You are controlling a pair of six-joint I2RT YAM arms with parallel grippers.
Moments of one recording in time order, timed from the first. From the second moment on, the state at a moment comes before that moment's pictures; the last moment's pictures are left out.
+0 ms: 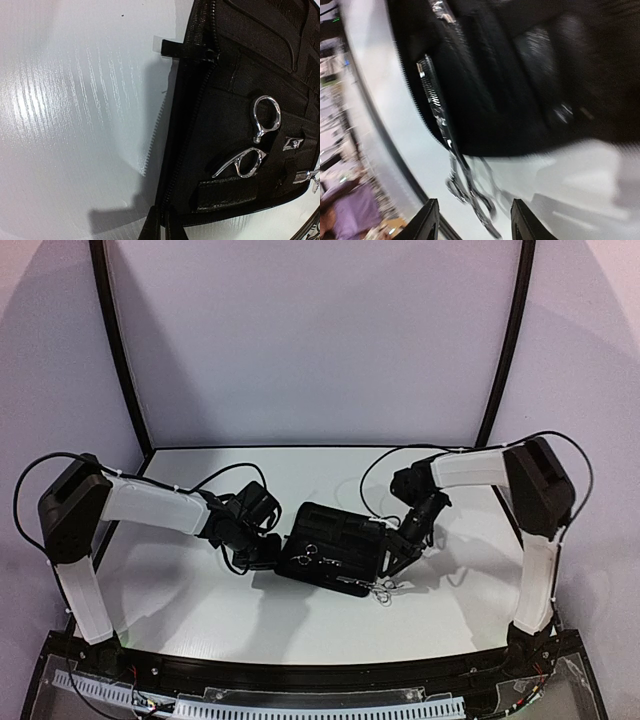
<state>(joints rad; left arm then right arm) -0.79 1.85 1.09 -0.36 0.07 -0.71 0.50 2.01 1.35 -1.11 -0.66 -0.32</state>
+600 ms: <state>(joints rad) -0.79 1.85 1.09 -0.36 0.07 -0.71 0.82 1.65 1.10 -0.83 -0.10 -0.11</state>
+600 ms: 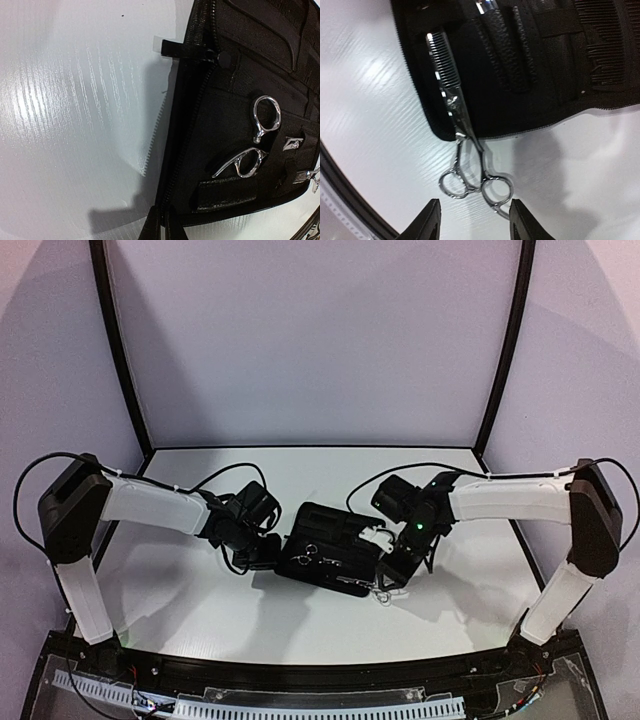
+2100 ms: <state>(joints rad) -0.79 1.85 1.09 -0.36 0.07 -0.69 0.95 1.78 1.09 -0.77 0.12 -0.07</state>
